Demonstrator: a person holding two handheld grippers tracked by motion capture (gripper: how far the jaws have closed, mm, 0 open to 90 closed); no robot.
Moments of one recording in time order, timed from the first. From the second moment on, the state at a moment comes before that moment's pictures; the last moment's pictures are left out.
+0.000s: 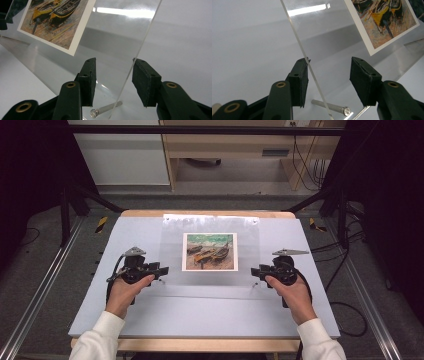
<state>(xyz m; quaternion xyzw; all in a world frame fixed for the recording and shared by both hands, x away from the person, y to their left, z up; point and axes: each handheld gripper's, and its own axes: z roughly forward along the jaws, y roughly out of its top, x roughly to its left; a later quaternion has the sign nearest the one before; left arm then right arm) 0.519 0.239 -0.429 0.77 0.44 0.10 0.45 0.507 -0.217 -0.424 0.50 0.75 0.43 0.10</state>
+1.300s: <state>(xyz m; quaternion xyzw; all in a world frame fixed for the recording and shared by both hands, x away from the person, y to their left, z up) 0.463 0.236 -0.431 0.77 0.42 0.18 0.44 0.453 -0.211 -0.426 0.47 0.76 0.42 0.18</state>
